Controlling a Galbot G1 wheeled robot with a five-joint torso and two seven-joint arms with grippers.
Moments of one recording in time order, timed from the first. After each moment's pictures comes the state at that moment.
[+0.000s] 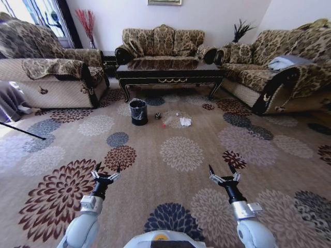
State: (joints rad) left arm 1.66 -1.14 -0.56 -2.08 -0.22 -0.10 -0.16; right arm -1.71 1.28 0.75 2.02 0.30 0.26 -0.11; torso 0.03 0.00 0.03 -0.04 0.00
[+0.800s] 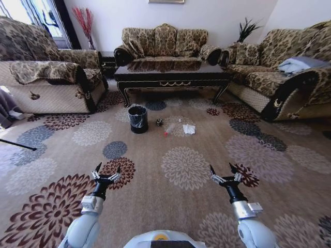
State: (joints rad) left arm 1.66 -1.14 -0.55 -2.08 -0.22 -0.09 -0.17; right arm -1.70 1.28 0.76 2.02 0.29 0.26 -0.11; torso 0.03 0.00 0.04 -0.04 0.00
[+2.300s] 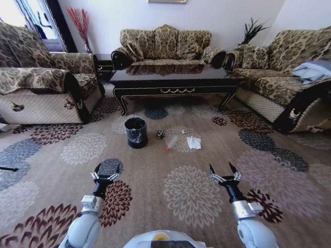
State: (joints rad) left arm 1.66 -1.15 -0.56 -2.07 -0.22 -0.09 -0.18; right arm -1.71 1.29 0.75 2.05 0.30 0.24 -0.11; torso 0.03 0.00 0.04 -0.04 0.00
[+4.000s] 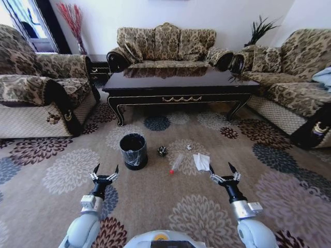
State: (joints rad) left arm 1.66 -1.16 -0.56 -2.06 -0.24 -0.08 -0.19; right arm -1.71 1.28 0.75 2.04 0.30 0.25 -0.11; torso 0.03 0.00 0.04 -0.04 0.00
